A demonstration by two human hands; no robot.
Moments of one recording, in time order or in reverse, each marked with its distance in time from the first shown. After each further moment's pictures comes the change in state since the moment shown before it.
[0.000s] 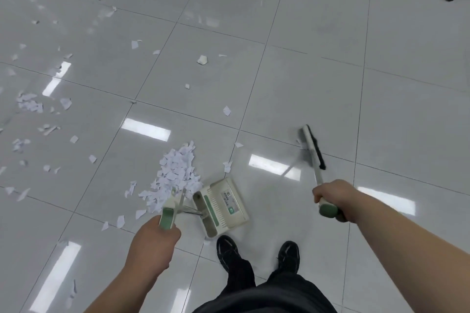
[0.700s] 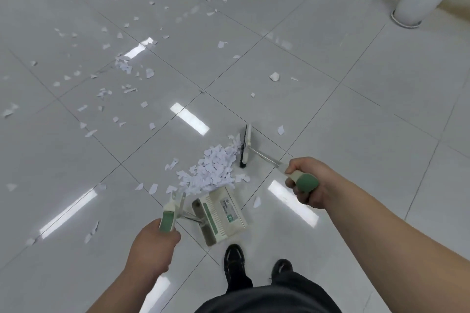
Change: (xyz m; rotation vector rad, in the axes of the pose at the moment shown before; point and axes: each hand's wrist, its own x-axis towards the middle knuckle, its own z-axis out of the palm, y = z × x) left_hand -0.027 -0.101 -0.065 -0.337 0.192 -0.226; right_hand -0.118 -0.171 0.153 0.095 -0.369 -0.088
